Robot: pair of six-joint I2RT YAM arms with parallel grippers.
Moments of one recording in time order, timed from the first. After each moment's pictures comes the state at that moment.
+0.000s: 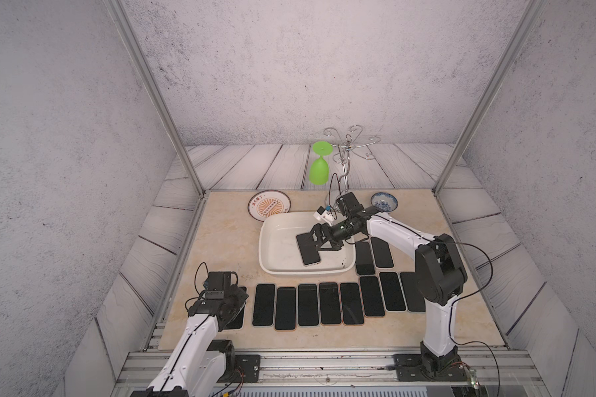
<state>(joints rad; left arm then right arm) -0.02 0.79 0.32 -0.59 0.10 -0.94 0.54 1.99 1.59 -0.66 -0.91 0.37</state>
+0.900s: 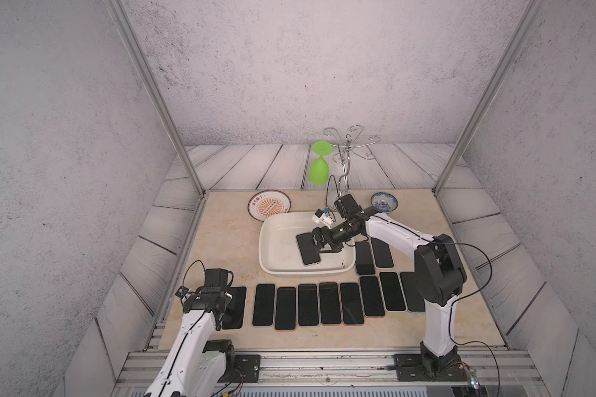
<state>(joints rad) 0.03 0.84 0.42 -0.83 -0.38 -1.08 0.56 1.99 1.59 -0.70 -0.91 0.30</state>
